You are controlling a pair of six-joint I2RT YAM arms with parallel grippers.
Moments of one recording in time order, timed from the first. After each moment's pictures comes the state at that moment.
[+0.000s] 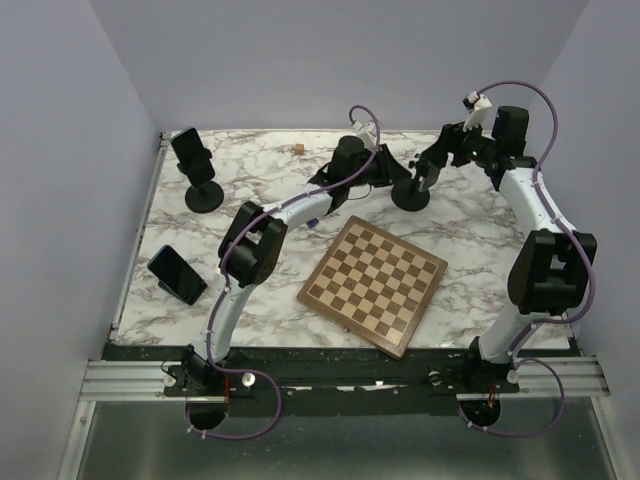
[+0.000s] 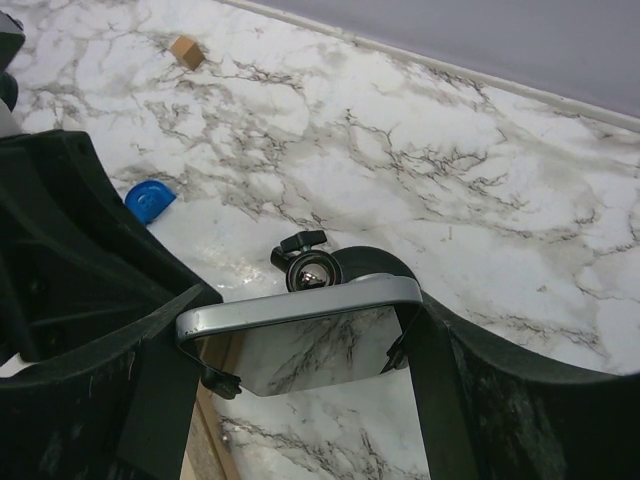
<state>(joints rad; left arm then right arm) -0.65 2.32 1.86 0.35 0.42 -0.81 -0.07 1.75 1.47 -0.19 -0.64 -0.12</state>
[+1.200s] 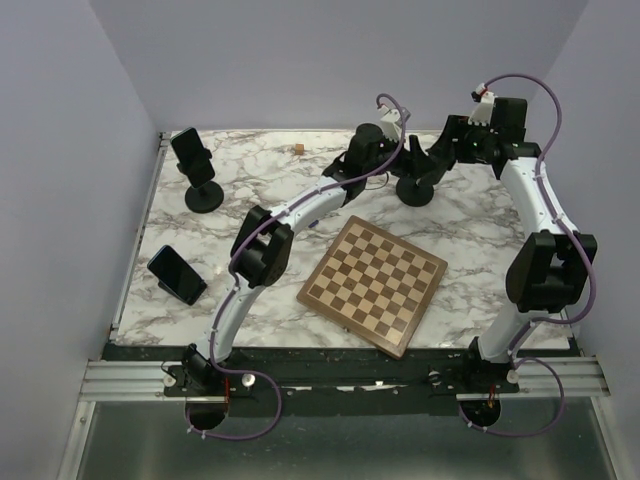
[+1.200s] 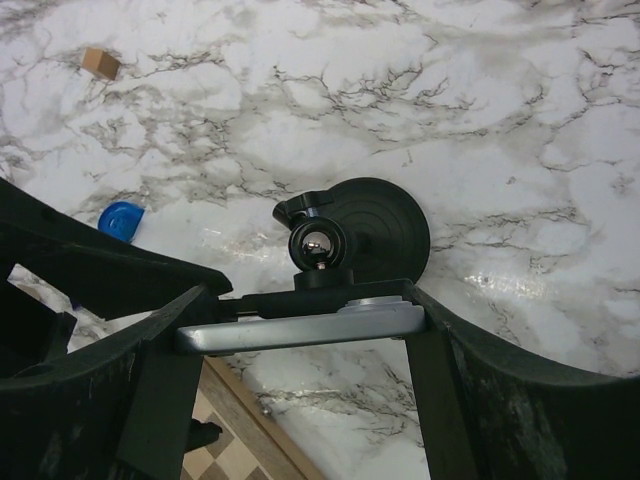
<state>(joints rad) -0.70 2.40 2.14 0.22 0.43 -0.56 -0.05 1.77 1.62 -0.45 -0.37 0.10</state>
